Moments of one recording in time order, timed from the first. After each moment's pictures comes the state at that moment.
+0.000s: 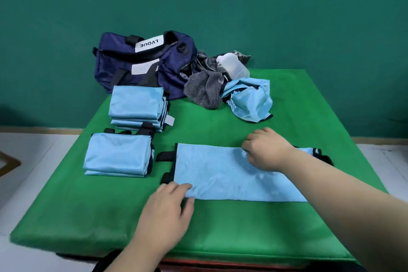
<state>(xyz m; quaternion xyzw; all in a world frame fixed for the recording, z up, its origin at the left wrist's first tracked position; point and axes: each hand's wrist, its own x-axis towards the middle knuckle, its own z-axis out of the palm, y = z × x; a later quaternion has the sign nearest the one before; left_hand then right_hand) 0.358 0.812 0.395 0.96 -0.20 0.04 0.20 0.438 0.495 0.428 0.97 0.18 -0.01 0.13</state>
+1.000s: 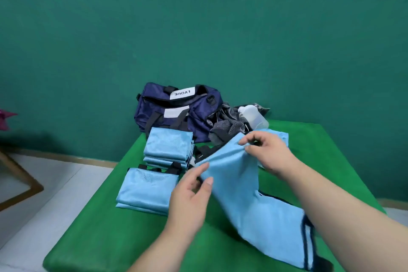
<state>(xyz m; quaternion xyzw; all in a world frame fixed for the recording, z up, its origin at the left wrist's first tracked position) 0.389 0.792 0.504 0.71 -0.05 0.08 0.69 0.457 0.576 0.557 0.86 0.00 0.08 -0.50</state>
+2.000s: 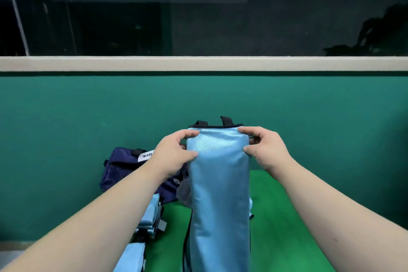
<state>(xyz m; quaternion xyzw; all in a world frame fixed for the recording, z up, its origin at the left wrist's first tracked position) 0.459 0.749 0.724 0.78 -0.26 0.07 0.57 0.408 0.506 0.719 0.81 -0.03 0.28 -0.52</state>
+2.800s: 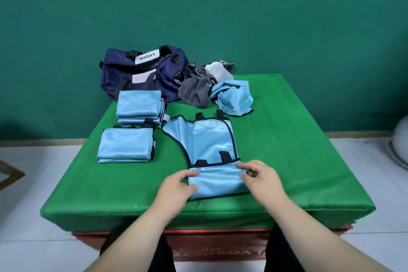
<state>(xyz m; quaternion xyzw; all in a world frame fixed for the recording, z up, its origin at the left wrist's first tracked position) 0.317 0.799 0.412 0.82 -0.05 -0.15 0.55 0.267 0.556 0.402 0.84 -0.12 0.13 -0.52</state>
